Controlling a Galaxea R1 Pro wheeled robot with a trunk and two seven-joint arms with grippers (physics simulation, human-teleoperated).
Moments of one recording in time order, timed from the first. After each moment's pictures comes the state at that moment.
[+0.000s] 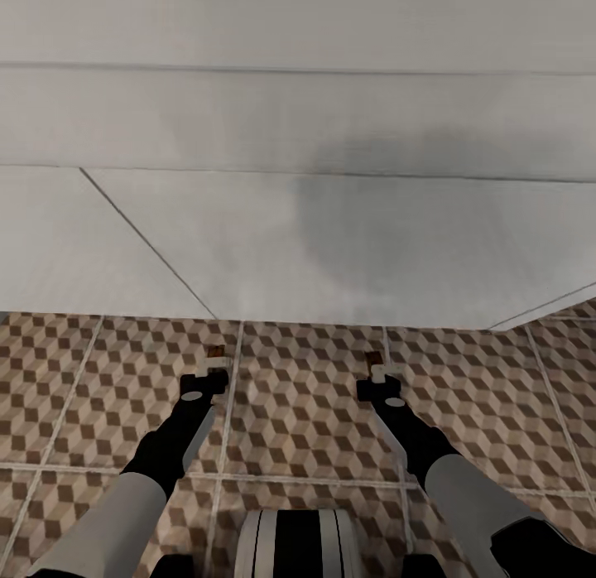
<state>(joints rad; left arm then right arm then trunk) -0.70 -0.03 -0.13 -0.80 0.08 0.27 0.33 -0.81 0.01 0.33 -0.50 -0.22 0.09 -0.22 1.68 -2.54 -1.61</state>
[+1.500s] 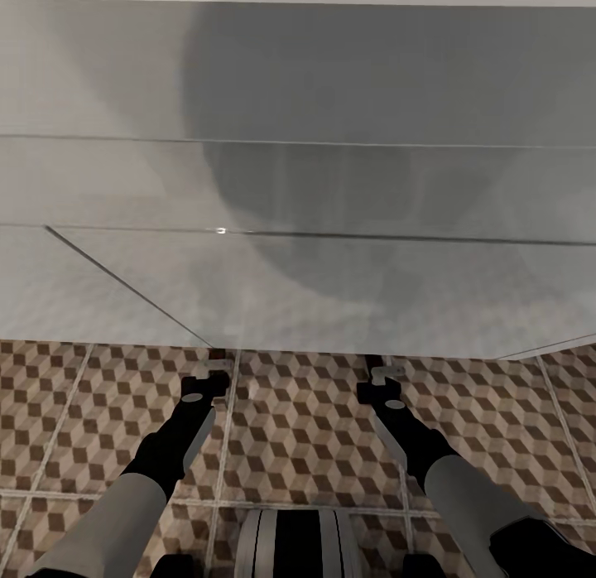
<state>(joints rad) -0.70 -0.03 -0.13 -0.78 0.08 0.27 0.32 -0.81 0.02 0.33 -0.48 -0.22 0.08 -0.22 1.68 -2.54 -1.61</state>
